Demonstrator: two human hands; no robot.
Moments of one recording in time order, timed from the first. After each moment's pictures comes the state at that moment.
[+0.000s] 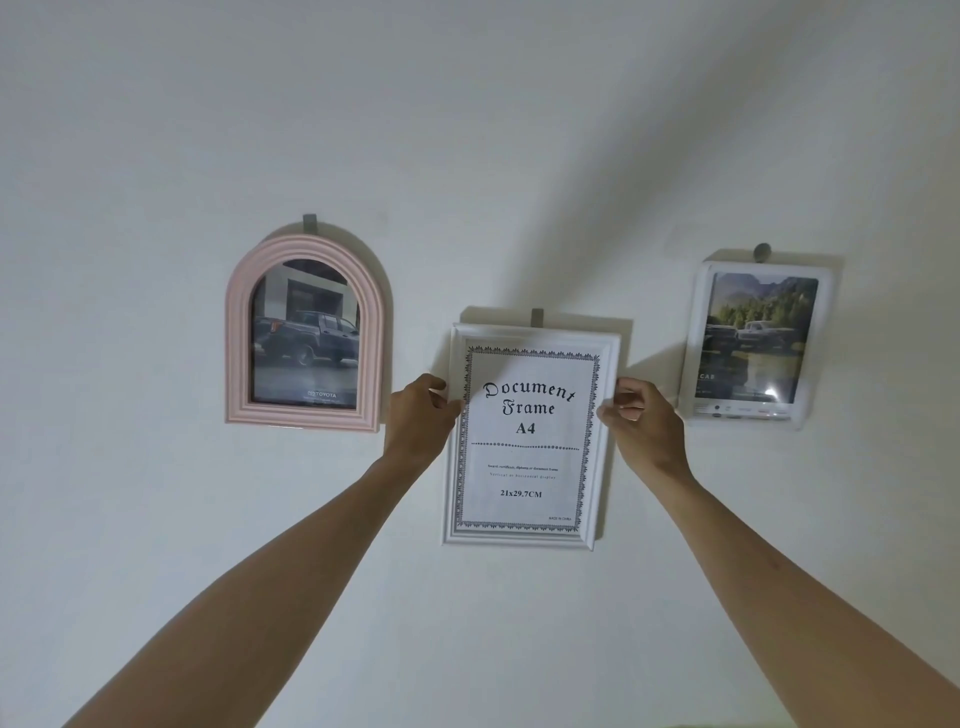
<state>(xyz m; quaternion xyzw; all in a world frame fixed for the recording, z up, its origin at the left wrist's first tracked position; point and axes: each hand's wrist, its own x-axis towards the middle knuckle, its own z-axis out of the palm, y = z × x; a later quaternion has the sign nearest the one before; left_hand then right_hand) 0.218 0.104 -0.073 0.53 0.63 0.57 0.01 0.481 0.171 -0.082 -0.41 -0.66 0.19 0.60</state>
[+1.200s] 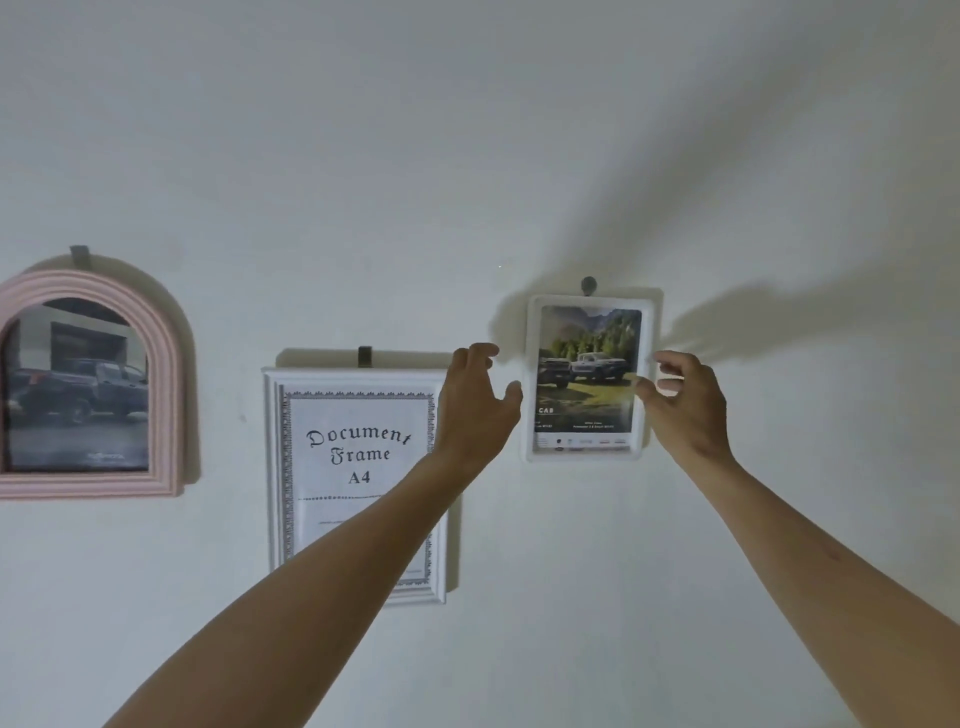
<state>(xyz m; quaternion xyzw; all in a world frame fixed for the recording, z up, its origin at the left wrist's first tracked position) 0.459 0.161 -0.006 0.64 0.48 0.60 -0.04 0.693 0.207 -0.008 -0.47 -0.61 0.04 0.64</state>
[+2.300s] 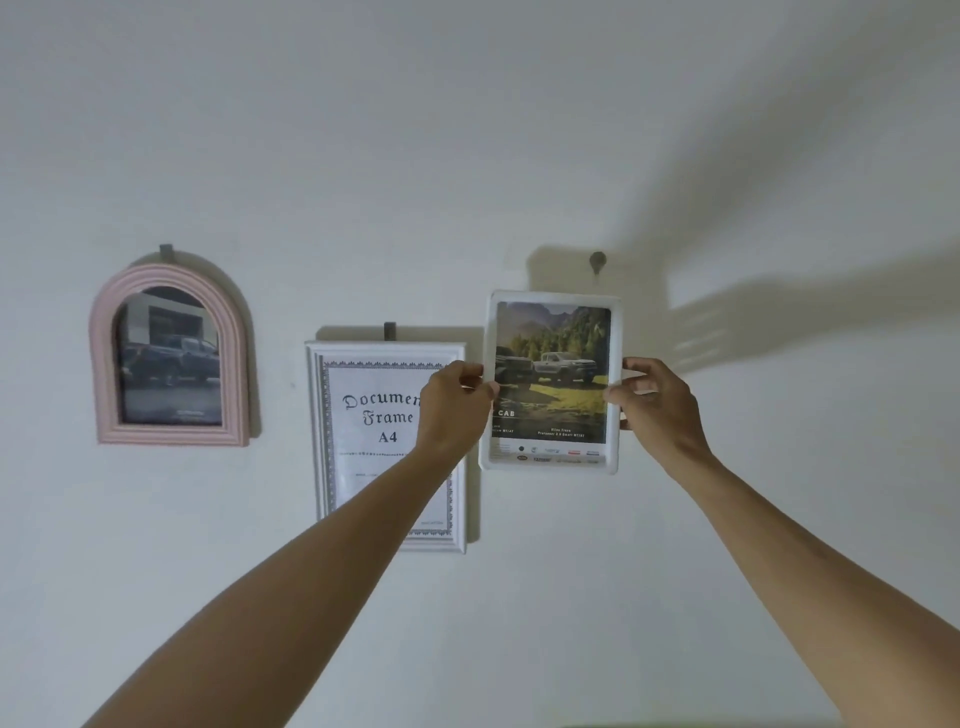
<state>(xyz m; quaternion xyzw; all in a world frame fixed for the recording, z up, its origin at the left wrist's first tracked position) 0.456 0.114 -0.027 0.54 0.56 0.62 0.10 0.683 0.182 -0.036 -0.41 -0.64 0.24 0.60</state>
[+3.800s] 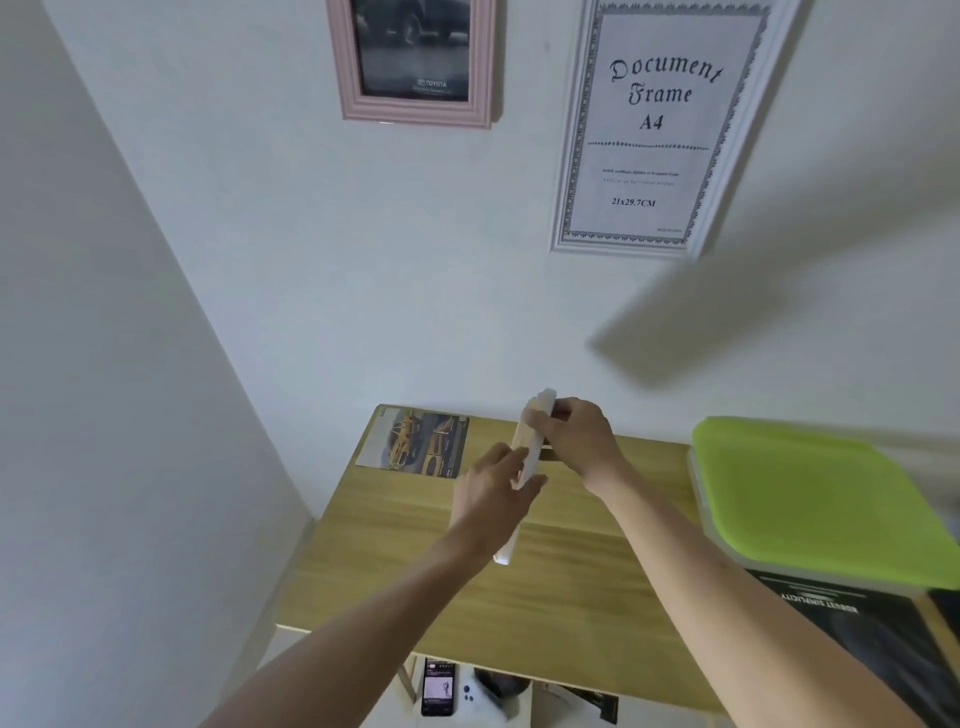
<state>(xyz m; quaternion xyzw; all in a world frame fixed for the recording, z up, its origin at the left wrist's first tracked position) 0.275 -0.162 -0.392 0.58 0.72 0.38 0.08 0.379 -0.066 -0.339 -0.49 -0.61 0.55 0.30</state>
